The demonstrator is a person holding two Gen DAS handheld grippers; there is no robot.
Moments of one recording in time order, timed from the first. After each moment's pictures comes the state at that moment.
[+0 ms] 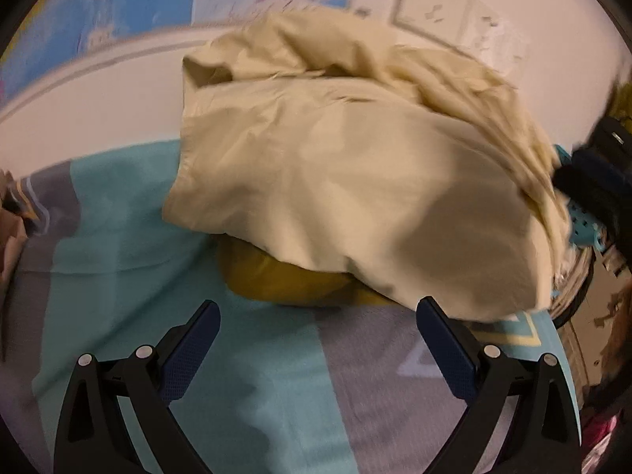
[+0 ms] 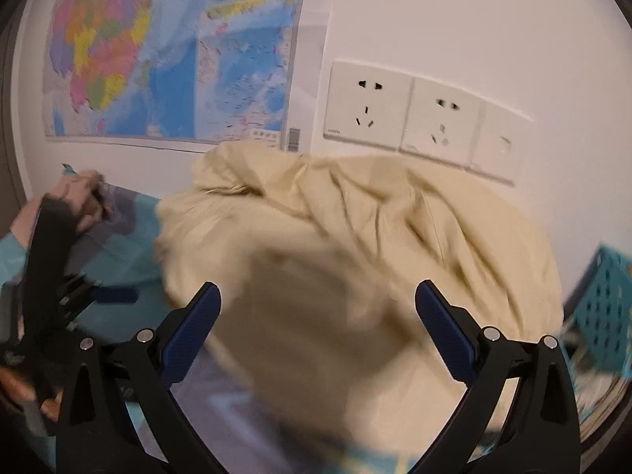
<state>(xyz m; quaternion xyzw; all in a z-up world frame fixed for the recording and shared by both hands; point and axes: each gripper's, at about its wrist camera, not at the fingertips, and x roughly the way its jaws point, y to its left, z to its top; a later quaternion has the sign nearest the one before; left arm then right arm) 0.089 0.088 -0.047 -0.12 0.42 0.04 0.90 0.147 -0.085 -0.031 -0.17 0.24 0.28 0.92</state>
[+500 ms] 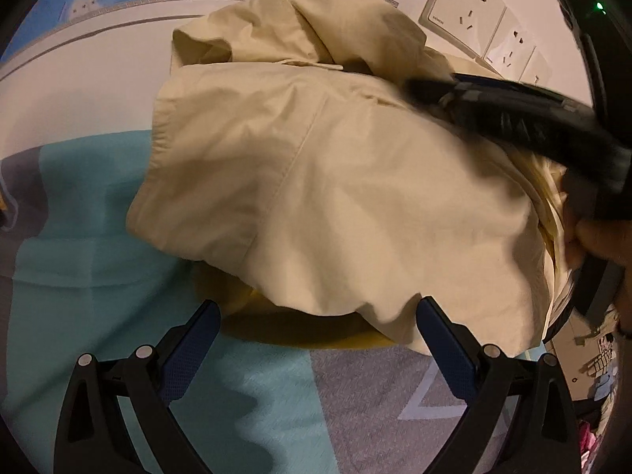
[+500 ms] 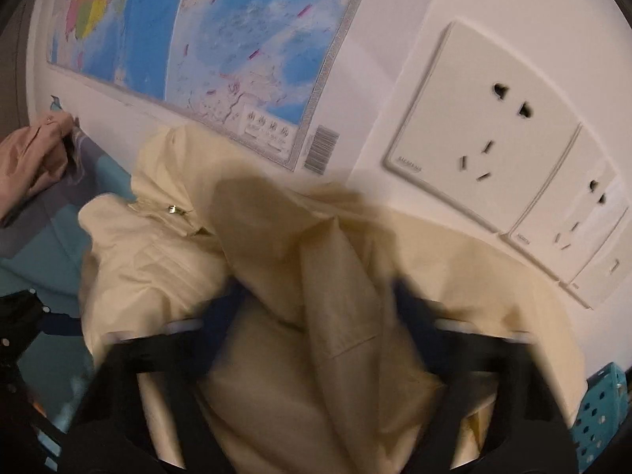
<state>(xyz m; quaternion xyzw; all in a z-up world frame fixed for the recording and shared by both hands) 0.113 0.105 -0.065 -0.16 0.40 0.01 0.90 0.235 -0.001 -0.043 -0.30 0.26 0.30 0.87</state>
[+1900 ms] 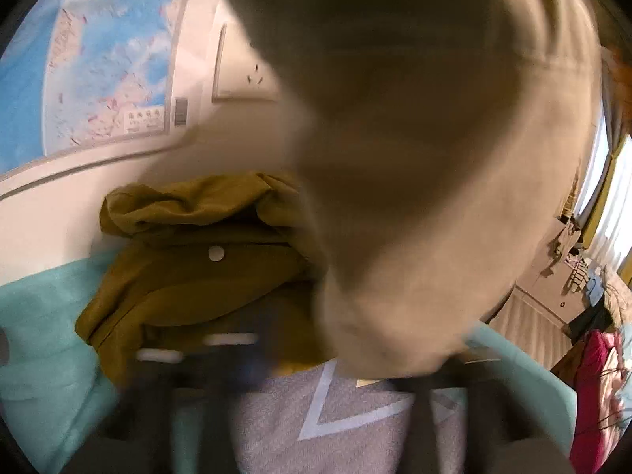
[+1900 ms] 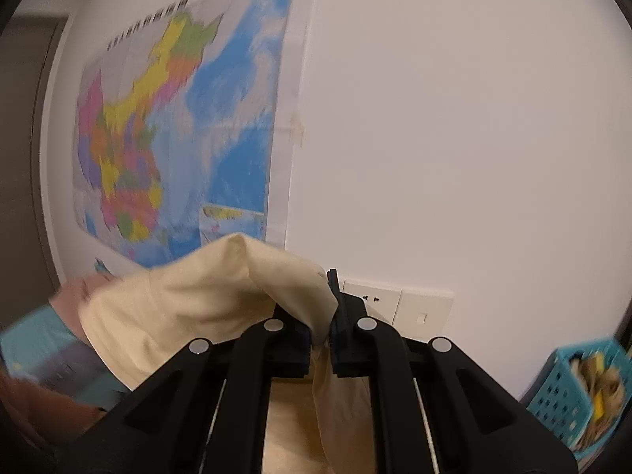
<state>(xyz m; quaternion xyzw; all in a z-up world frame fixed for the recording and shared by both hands) 0.106 0.059 -0.071 -0.05 0.28 -0.18 0.94 0.100 -0.180 0.177 -0.09 0.10 0.32 0.94</state>
